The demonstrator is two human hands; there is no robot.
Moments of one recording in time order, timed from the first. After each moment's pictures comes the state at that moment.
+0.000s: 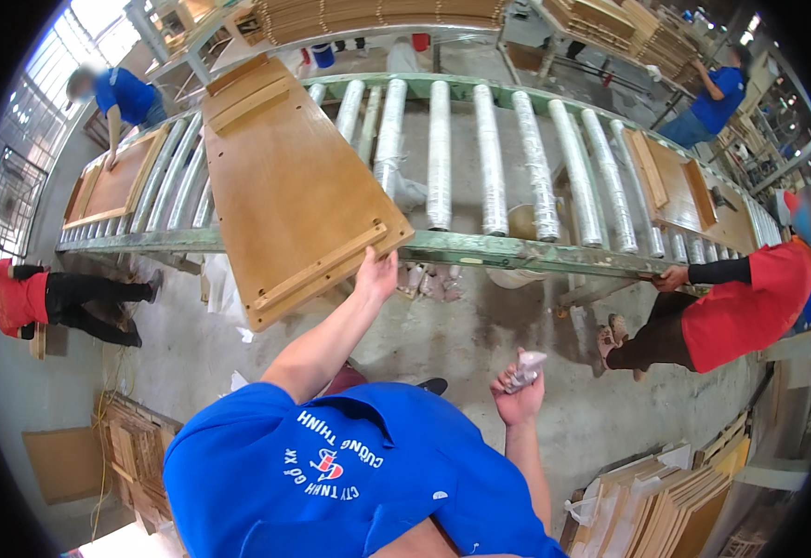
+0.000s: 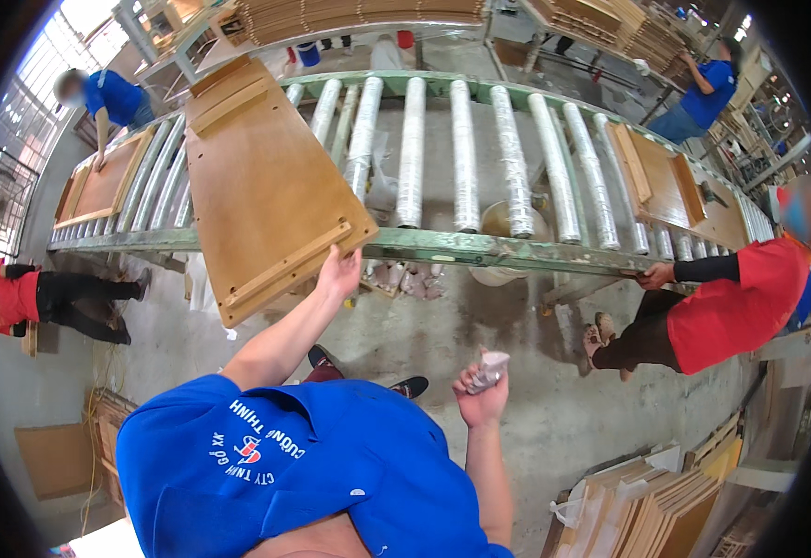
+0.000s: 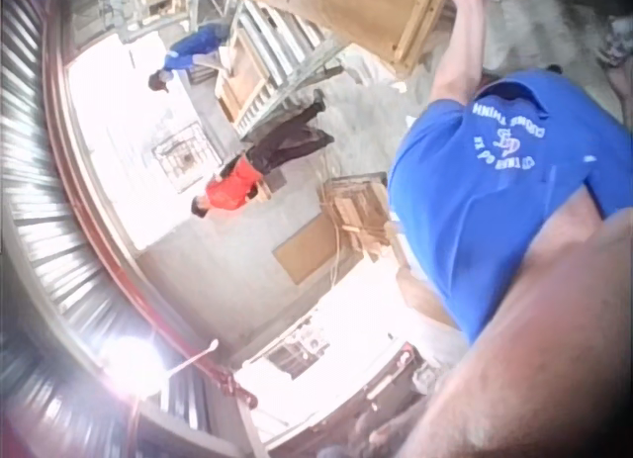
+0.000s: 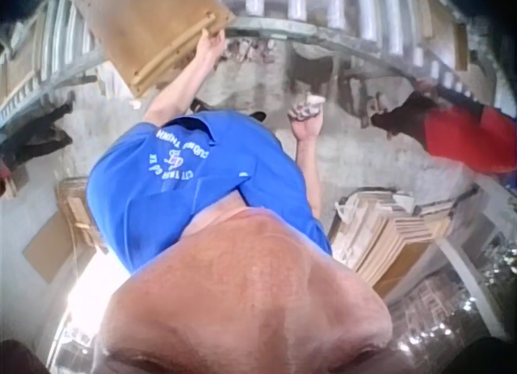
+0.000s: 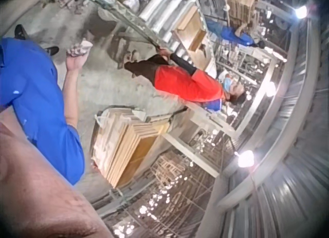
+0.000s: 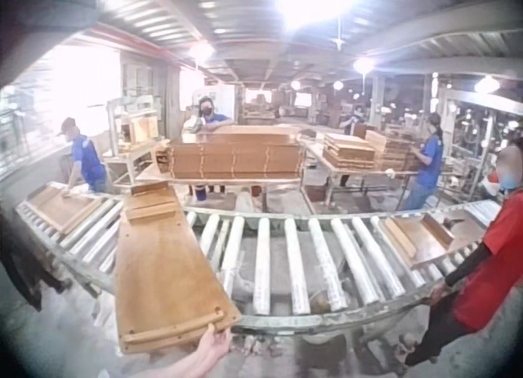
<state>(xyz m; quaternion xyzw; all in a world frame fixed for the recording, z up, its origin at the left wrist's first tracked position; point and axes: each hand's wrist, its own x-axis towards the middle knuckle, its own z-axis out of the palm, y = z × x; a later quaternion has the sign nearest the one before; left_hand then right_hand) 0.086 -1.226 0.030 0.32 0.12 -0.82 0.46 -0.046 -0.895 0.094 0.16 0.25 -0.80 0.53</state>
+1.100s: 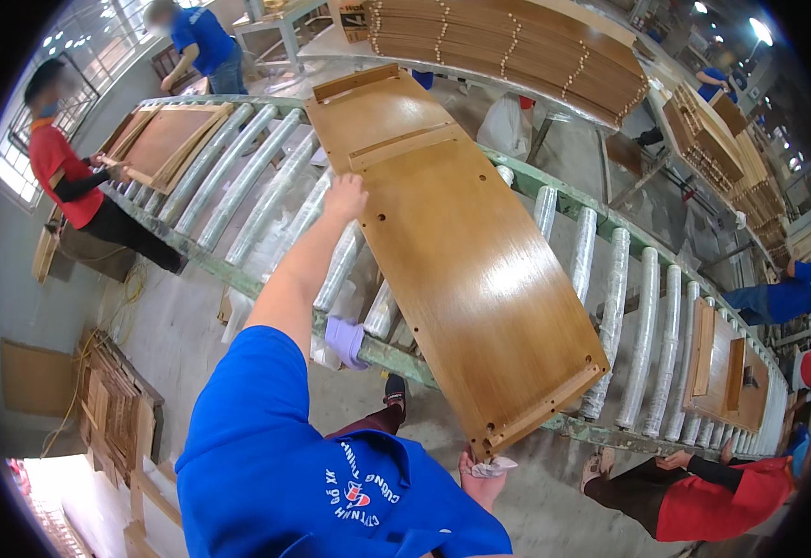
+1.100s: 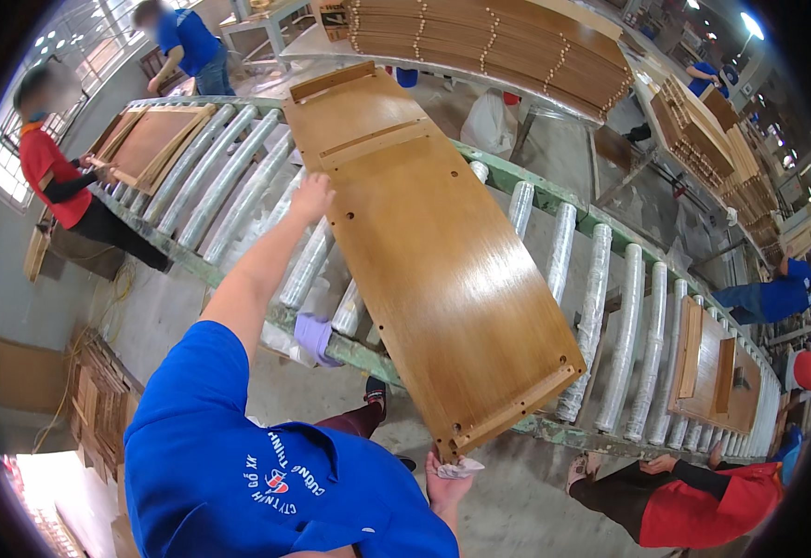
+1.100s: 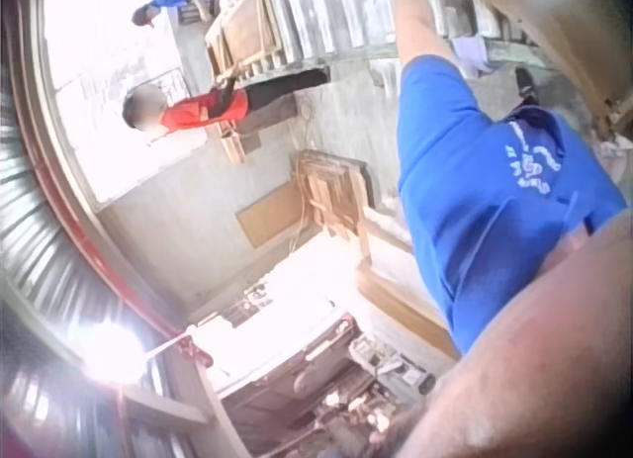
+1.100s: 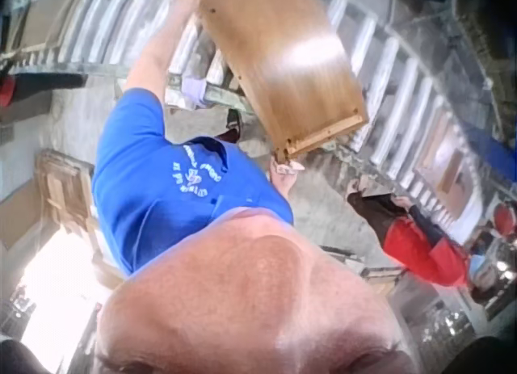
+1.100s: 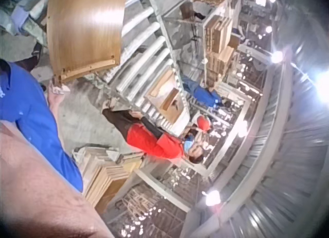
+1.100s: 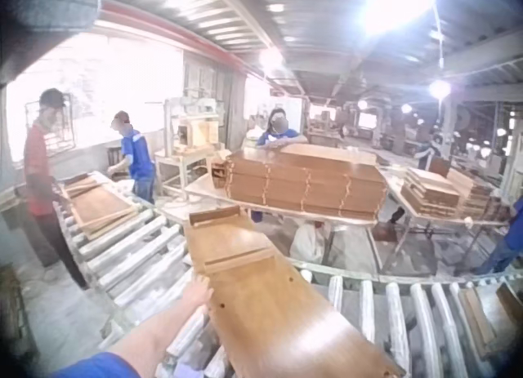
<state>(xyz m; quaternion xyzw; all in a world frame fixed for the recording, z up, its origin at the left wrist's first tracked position) 0.186 -1.654 0.106 0.63 -0.77 -0.05 0.07 -0.033 -1.090 0.030 0.32 0.32 -0.73 0.52</state>
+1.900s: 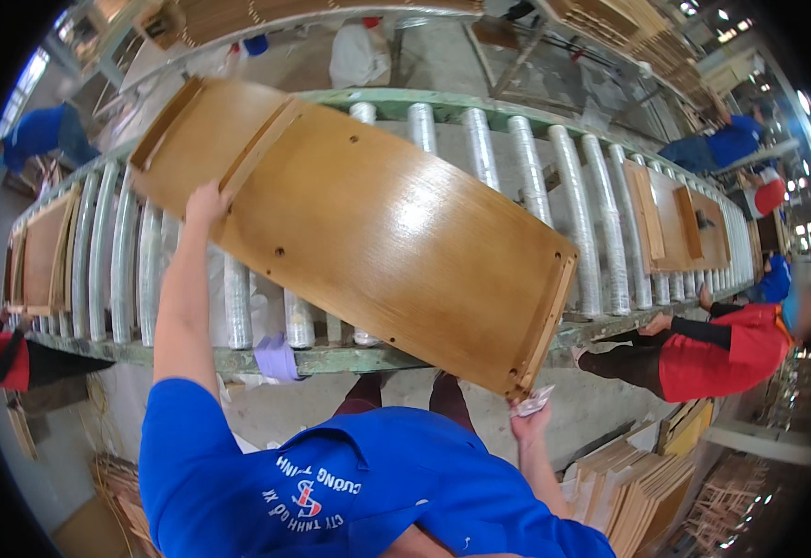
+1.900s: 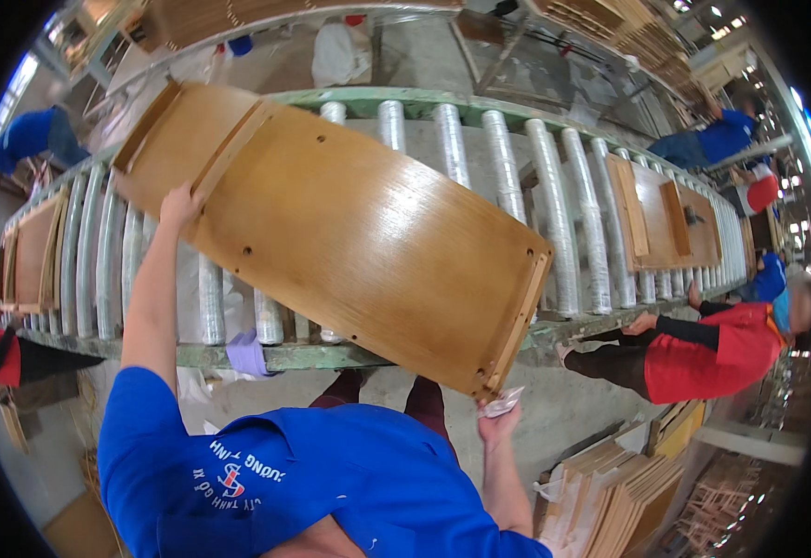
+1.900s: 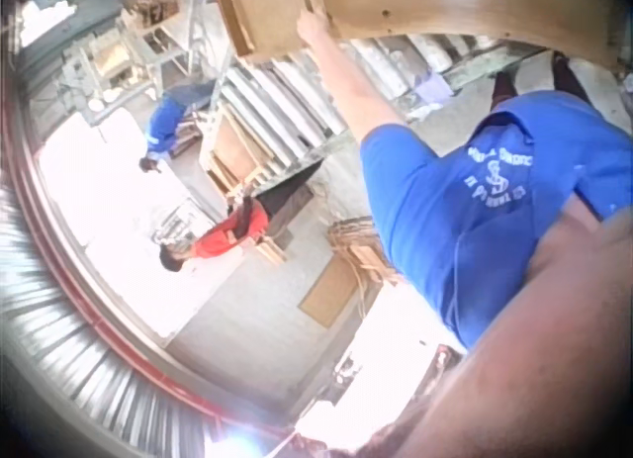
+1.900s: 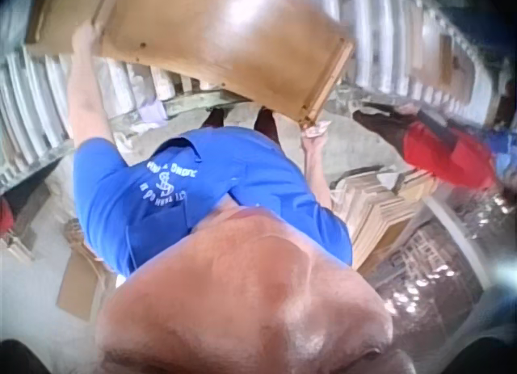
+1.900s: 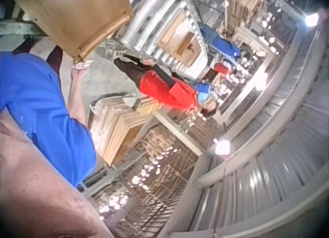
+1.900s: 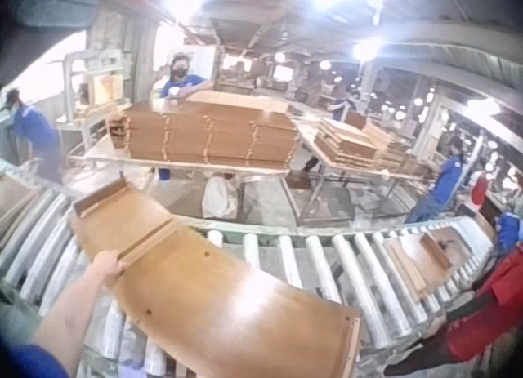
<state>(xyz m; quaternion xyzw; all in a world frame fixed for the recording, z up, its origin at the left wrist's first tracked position) 0.165 -1.731 0.101 0.56 -0.82 -0.06 -0.01 -0.141 -1.067 0.048 0.31 0.46 -0.77 0.32</state>
